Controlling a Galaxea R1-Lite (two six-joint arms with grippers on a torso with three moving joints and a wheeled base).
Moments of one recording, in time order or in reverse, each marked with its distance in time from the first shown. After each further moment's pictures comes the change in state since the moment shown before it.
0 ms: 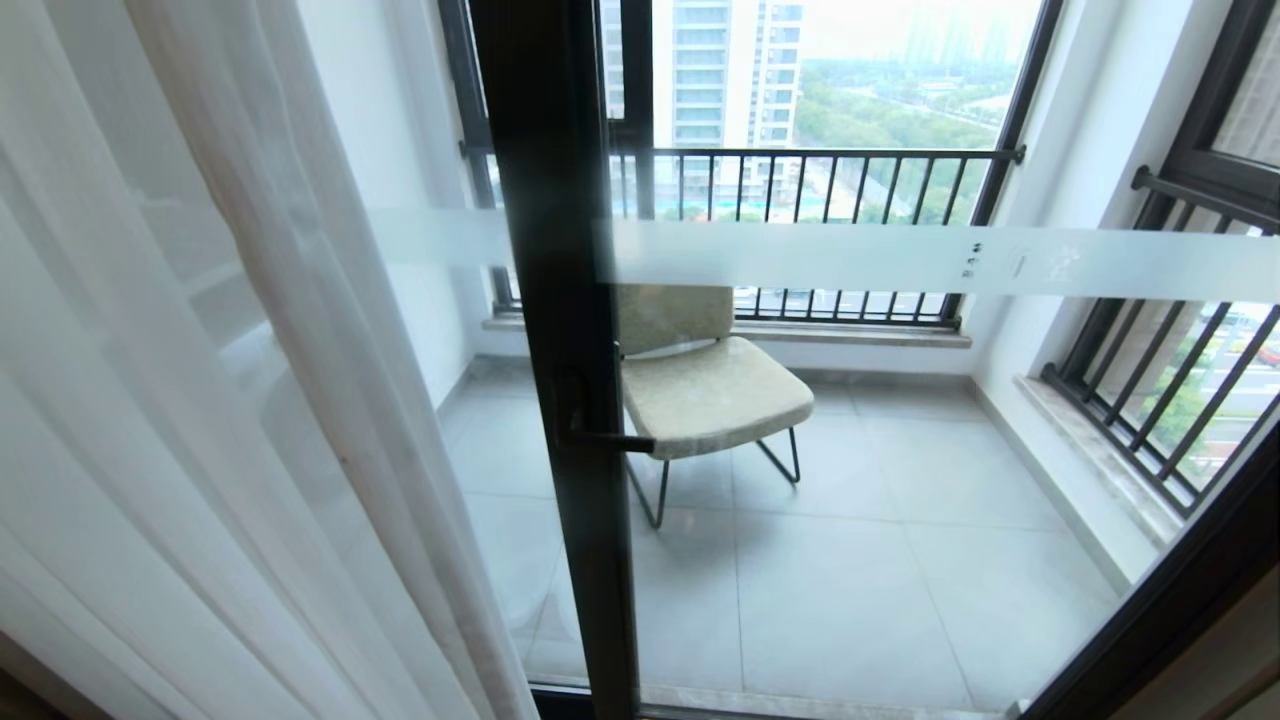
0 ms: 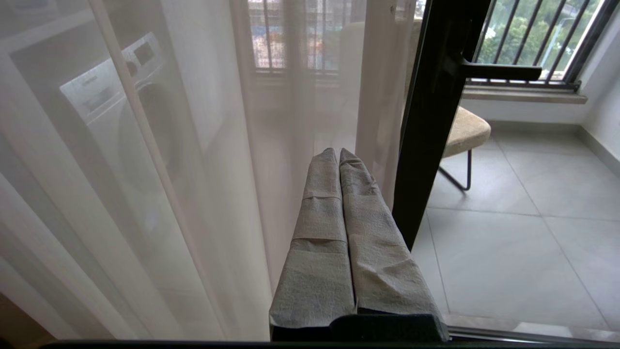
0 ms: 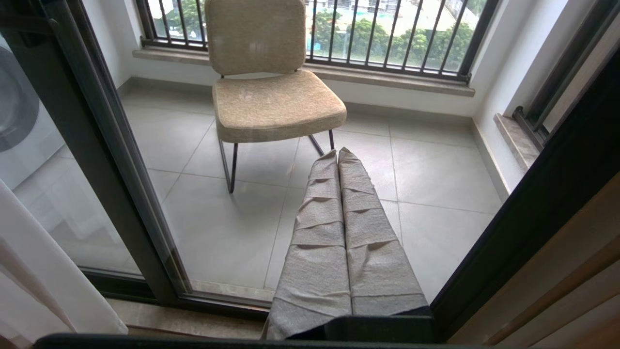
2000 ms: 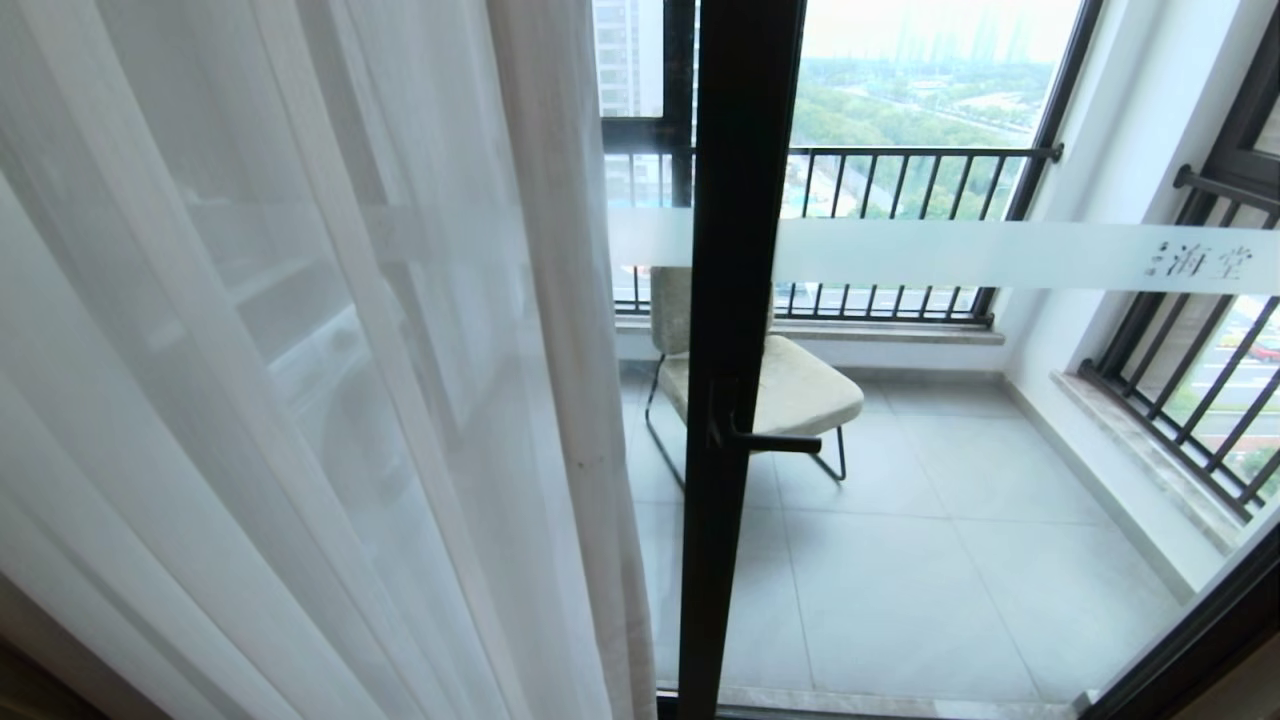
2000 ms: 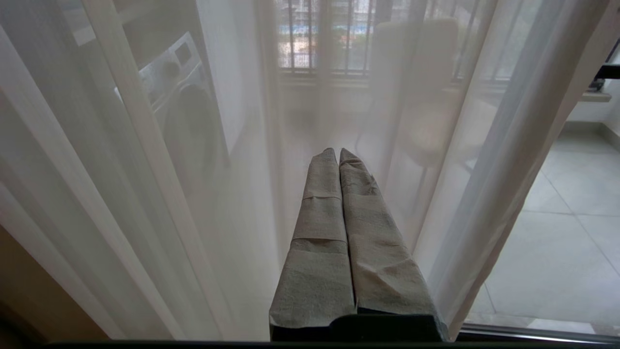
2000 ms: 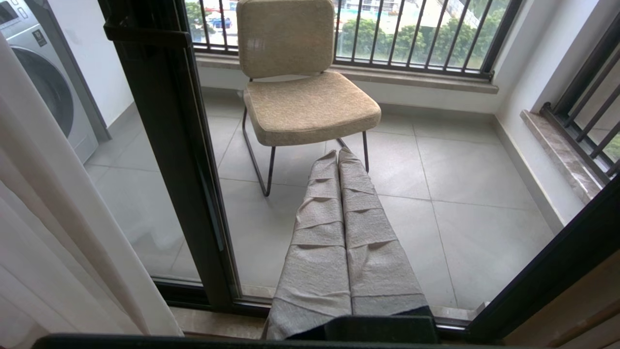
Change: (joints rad) left arm -0.001 0.000 0.000 0.000 0.000 0.000; right arm 0.000 0.000 0.000 0.000 -0.003 0.017
